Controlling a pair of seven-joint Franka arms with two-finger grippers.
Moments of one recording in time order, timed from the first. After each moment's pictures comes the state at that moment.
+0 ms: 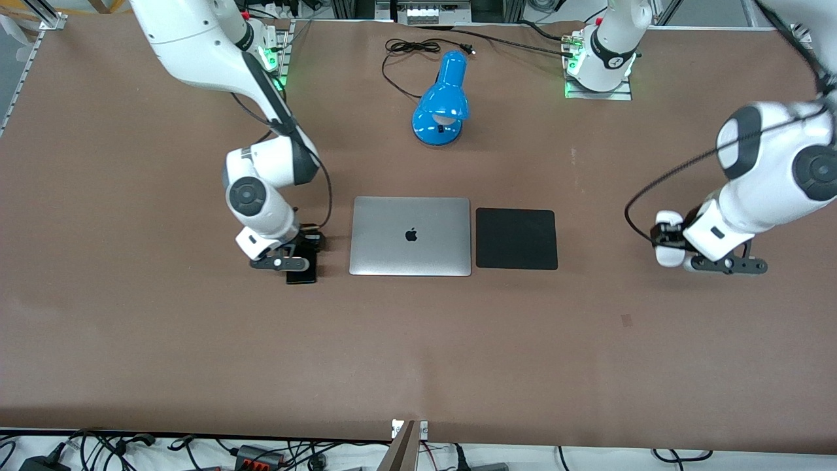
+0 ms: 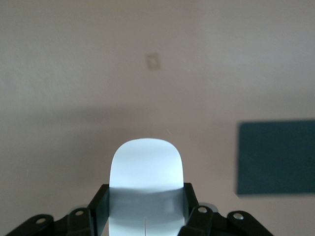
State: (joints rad) left arm 0.08 0.23 -0.14 -1.79 0.04 1.93 -0.04; right arm 0.49 0.60 -0.10 -1.94 0.08 2.53 0.38
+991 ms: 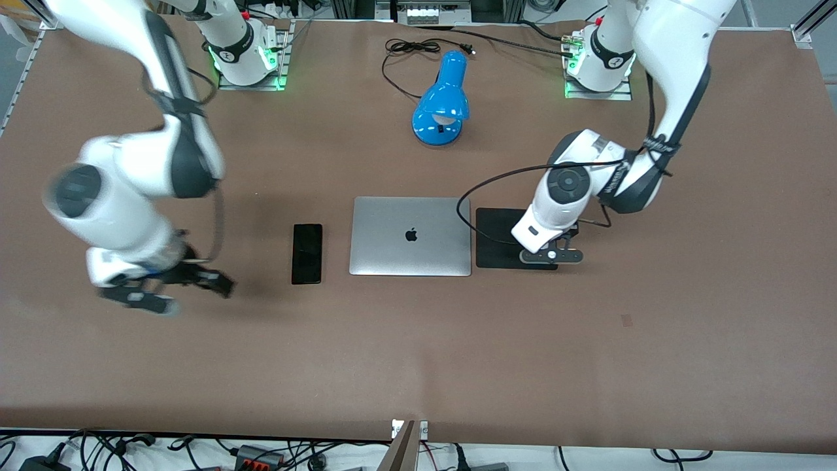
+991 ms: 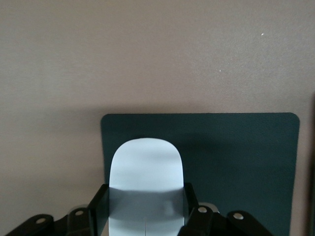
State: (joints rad) left arm -0.12 0.51 -0.33 -1.93 0.34 2.30 -0.64; right arm 0.31 0.42 -0.22 -1.56 0.08 2.15 0.39
